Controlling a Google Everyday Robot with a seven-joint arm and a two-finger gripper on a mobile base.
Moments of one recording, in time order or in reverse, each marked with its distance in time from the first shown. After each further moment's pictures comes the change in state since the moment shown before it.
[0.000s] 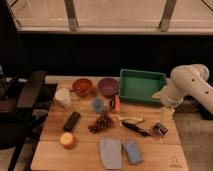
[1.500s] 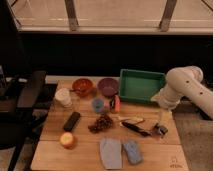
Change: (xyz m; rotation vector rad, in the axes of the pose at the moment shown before) arm -0.005 0.016 0.031 -0.065 0.012 0.026
